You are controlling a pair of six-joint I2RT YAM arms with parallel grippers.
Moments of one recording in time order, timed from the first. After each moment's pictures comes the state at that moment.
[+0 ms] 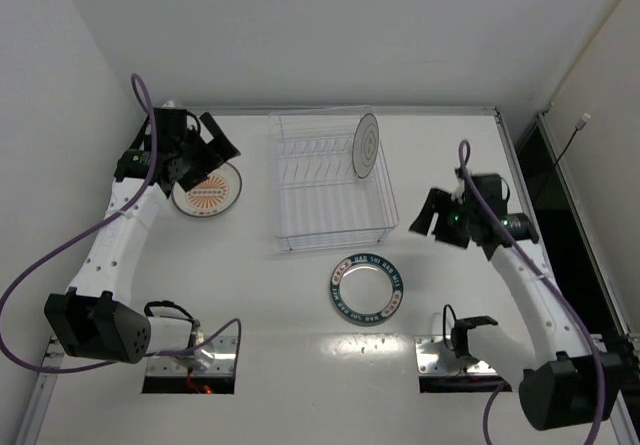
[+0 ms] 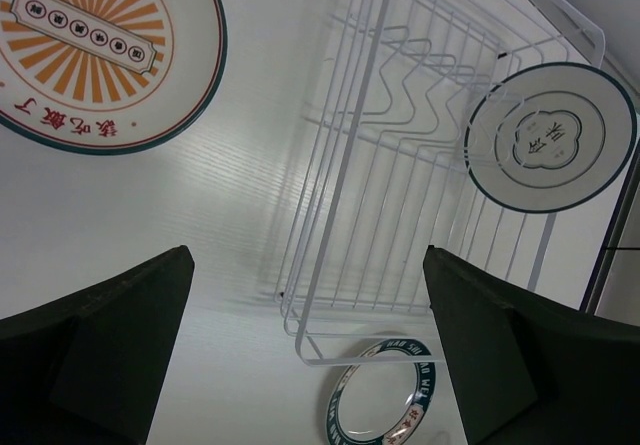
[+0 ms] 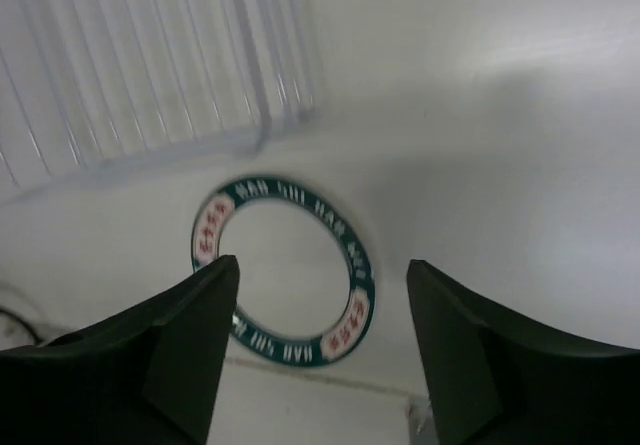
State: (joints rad) left arm -0.09 1.29 1.36 -0.77 0.02 -0.71; right arm 0.13 1.06 0.97 -0.71 -0.10 0.42
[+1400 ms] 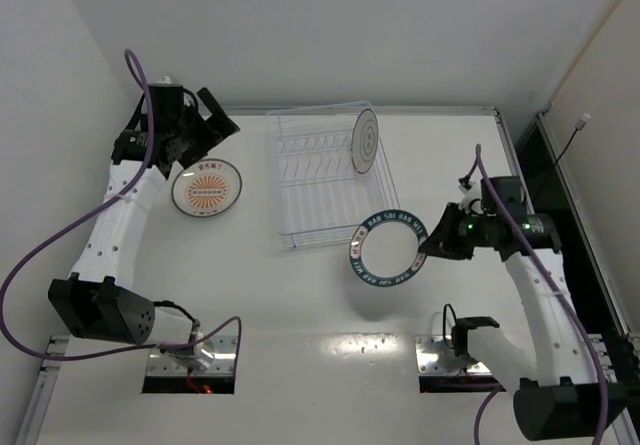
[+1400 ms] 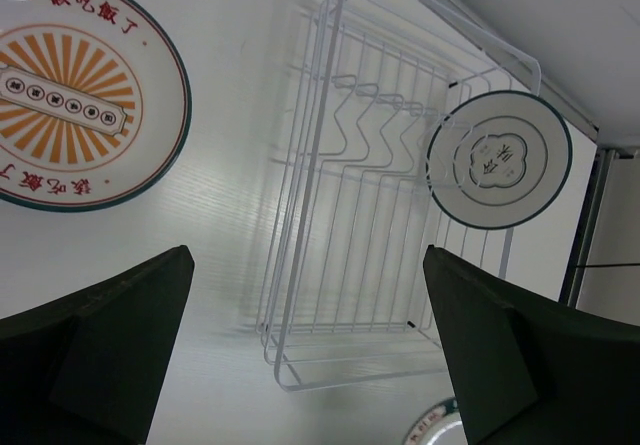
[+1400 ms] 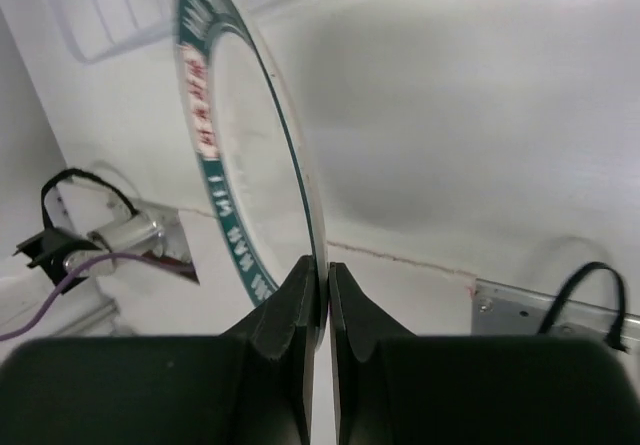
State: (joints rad) left arm -0.09 1.38 1.51 -0.76 0.03 -0.71; right arm 0.02 0.93 0.85 -0.98 -0.50 0.43
